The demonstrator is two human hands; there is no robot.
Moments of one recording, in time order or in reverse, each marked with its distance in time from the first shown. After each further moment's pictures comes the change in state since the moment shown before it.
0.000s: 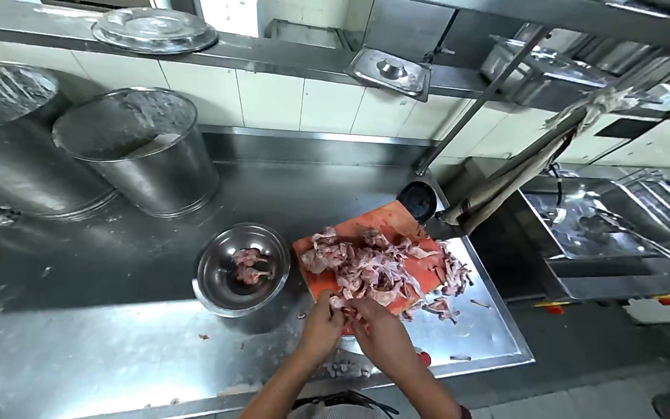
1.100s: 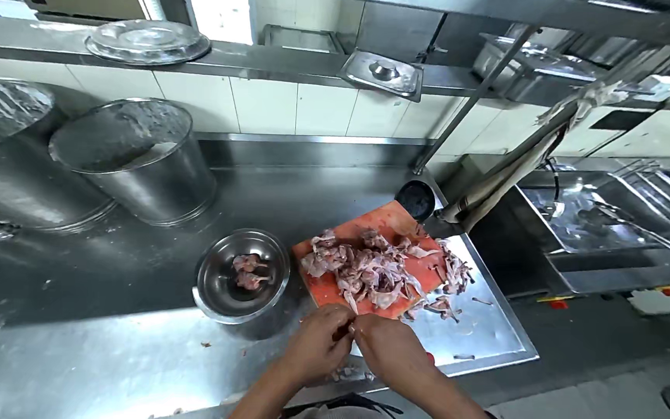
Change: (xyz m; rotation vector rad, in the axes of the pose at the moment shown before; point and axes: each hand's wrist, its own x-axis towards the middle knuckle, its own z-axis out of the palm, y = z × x) left_hand -0.028 0.025 -0.037 0.456 -0.178 0.623; right_hand -0.012 -0.049 -0.054 -0.160 -0.304 0.019
